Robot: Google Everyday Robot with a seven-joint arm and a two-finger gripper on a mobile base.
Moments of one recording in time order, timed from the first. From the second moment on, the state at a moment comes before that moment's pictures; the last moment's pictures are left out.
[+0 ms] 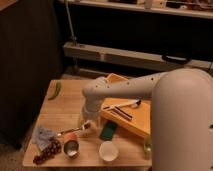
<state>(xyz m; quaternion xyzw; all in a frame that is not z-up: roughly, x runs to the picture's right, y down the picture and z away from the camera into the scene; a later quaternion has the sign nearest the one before) -0.102 0.191 0.781 -0.39 0.17 0.60 0.68</state>
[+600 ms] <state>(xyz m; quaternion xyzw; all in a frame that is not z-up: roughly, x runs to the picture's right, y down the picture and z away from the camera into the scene) -0.107 0.186 0.799 -0.40 0.12 0.59 0.70</state>
